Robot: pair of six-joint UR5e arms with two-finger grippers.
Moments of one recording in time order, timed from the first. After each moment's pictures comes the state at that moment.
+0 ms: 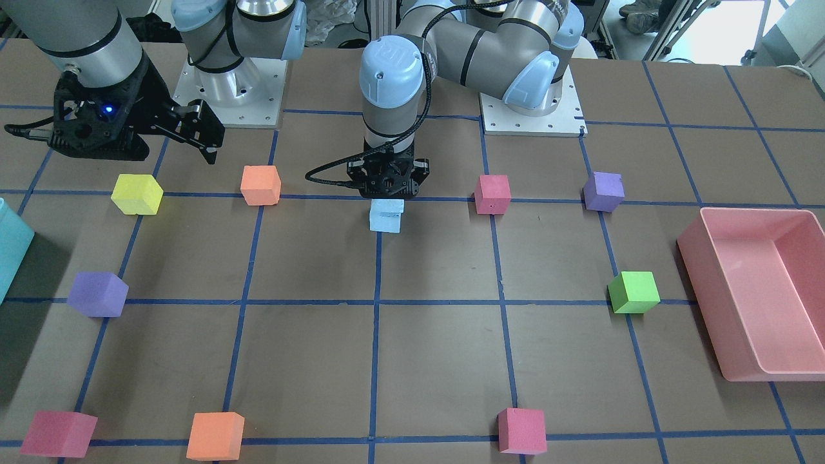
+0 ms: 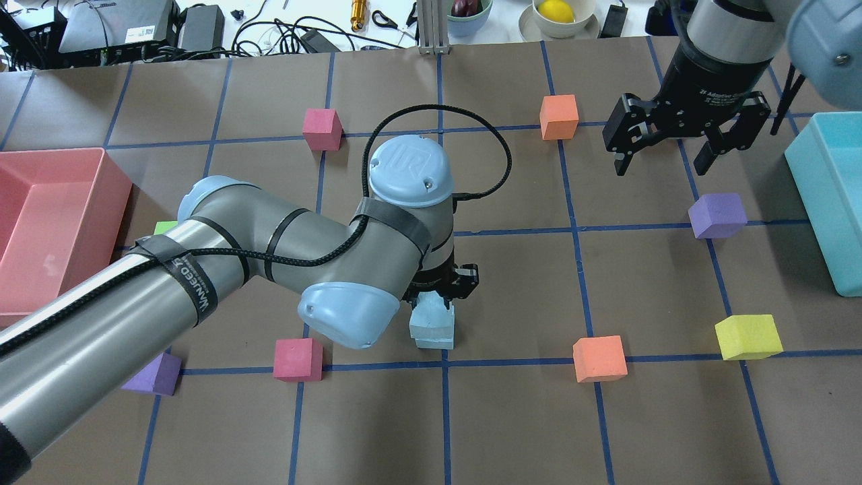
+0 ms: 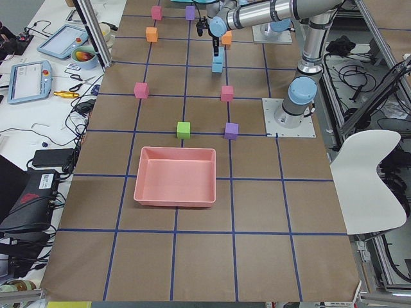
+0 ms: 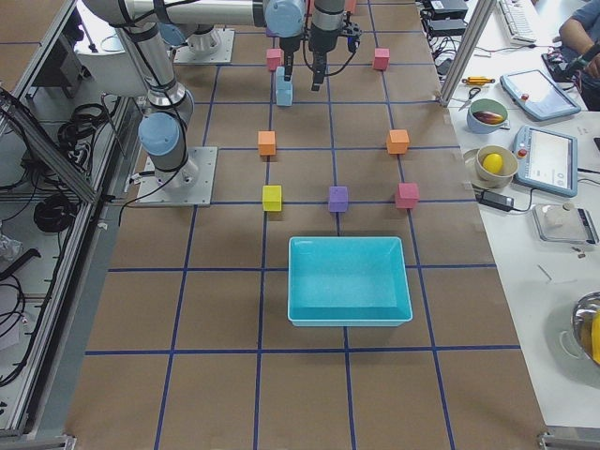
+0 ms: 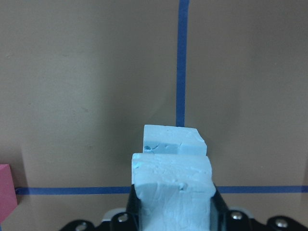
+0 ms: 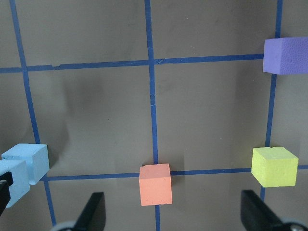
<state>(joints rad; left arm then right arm) -2.04 -1.78 -1.88 -1.14 1.52 -0.48 1.52 -1.56 1.56 -1.46 -1.57 -0.01</state>
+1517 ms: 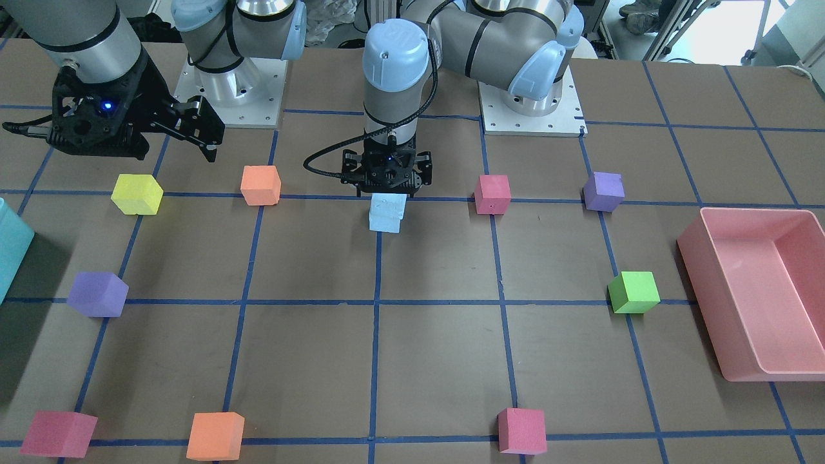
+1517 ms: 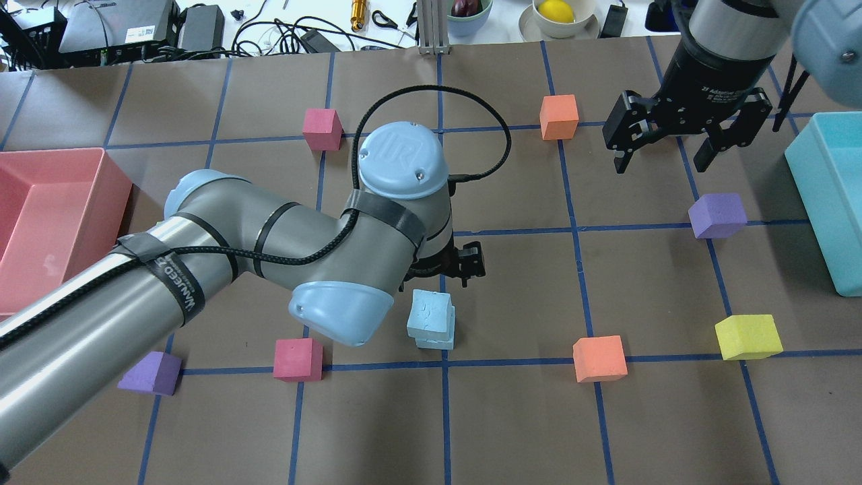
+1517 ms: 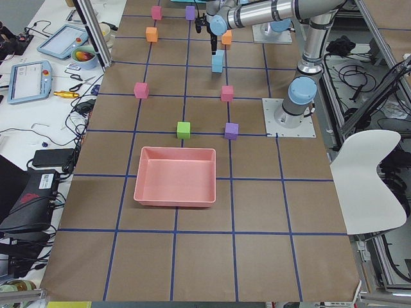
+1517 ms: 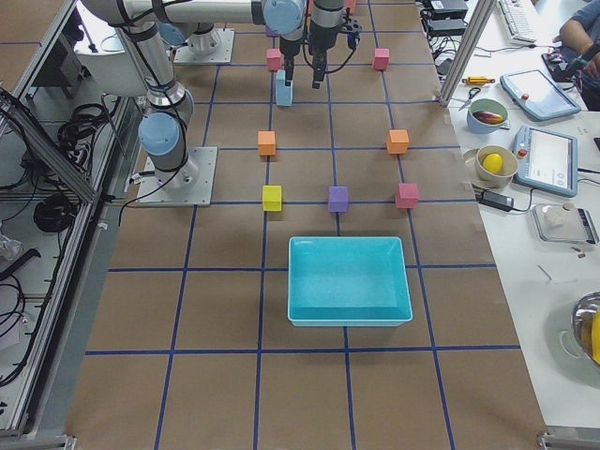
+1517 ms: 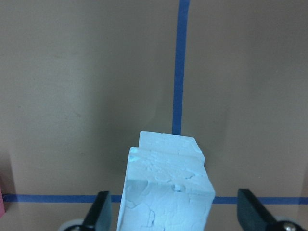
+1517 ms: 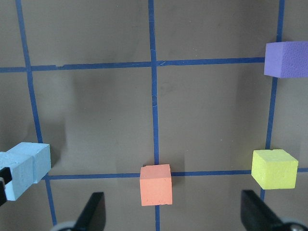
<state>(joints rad) -2.02 -1.73 -1.84 -1.10 1.53 -0.46 1.52 -1.57 1.55 -1.46 -1.56 -0.03</state>
